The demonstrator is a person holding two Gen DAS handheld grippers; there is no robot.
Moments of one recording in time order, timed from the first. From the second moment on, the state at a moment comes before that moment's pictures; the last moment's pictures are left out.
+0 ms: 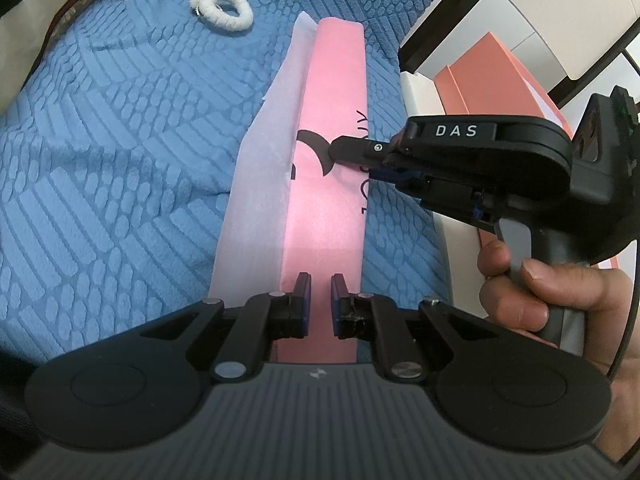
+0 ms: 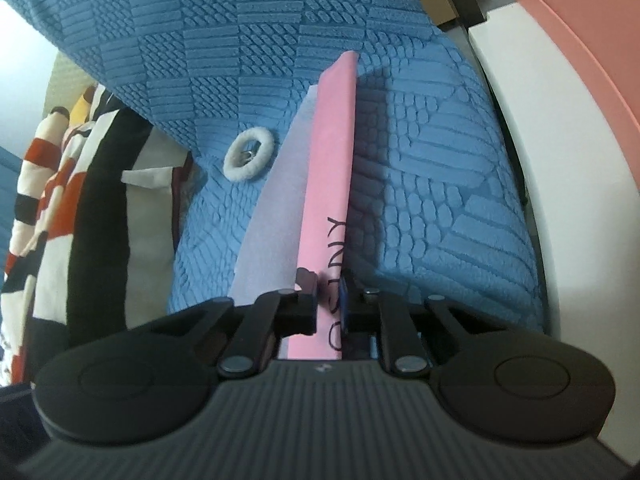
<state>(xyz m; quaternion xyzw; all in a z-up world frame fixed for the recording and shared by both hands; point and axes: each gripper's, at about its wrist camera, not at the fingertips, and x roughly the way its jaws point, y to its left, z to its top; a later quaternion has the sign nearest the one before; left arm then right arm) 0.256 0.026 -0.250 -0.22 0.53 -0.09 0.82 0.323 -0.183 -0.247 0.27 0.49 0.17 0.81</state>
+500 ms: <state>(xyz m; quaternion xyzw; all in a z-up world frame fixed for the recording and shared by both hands) 0.256 0.011 -0.240 -0.20 0.50 -0.12 0.83 0.312 -0.184 -0.235 0.25 0.49 0.16 0.82</state>
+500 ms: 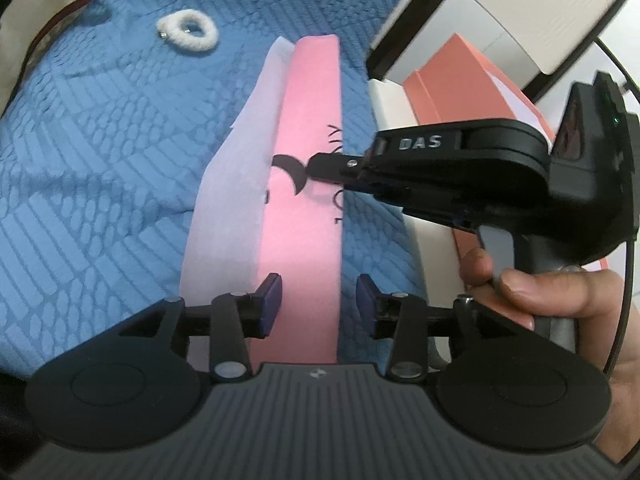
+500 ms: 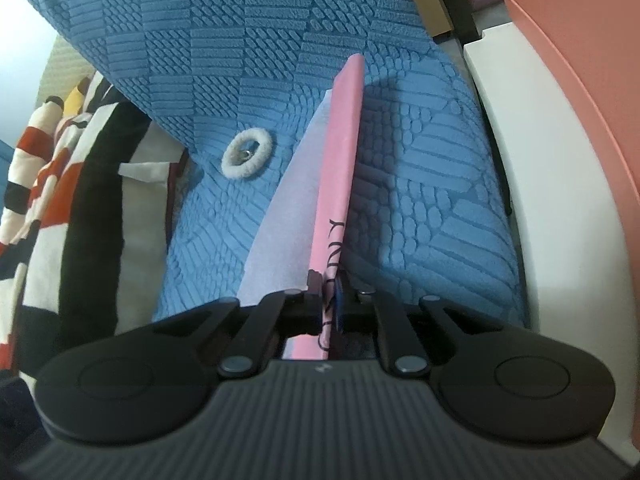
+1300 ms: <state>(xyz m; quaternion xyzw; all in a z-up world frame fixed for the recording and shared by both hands) 0.226 -0.060 -0.239 -0.03 0.47 -0.14 0.87 0.276 -0.202 -0.212 0.19 0.51 0.08 0.83</state>
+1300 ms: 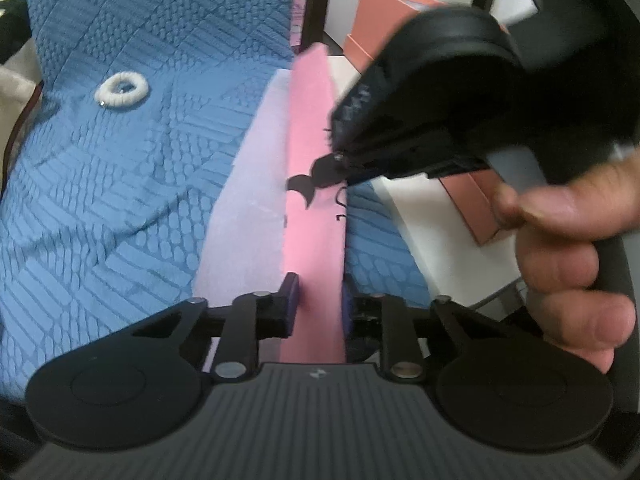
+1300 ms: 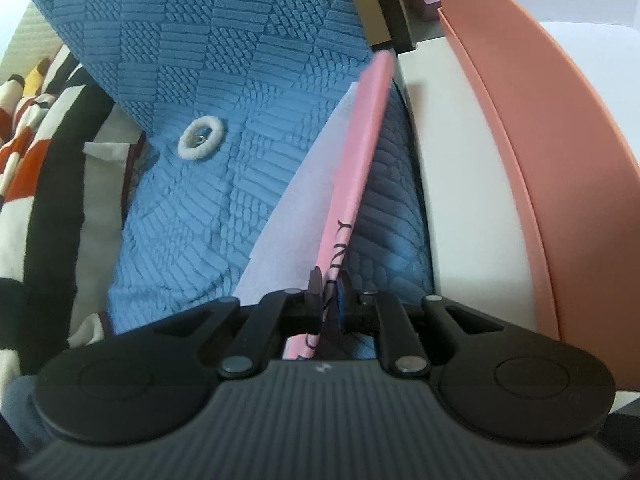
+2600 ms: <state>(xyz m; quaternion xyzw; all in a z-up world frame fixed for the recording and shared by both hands) 0.254 0.056 -0.235 -0.27 0.49 -0.05 0.83 0.301 -0.134 -0.234 0.18 0.53 0.13 0.82</state>
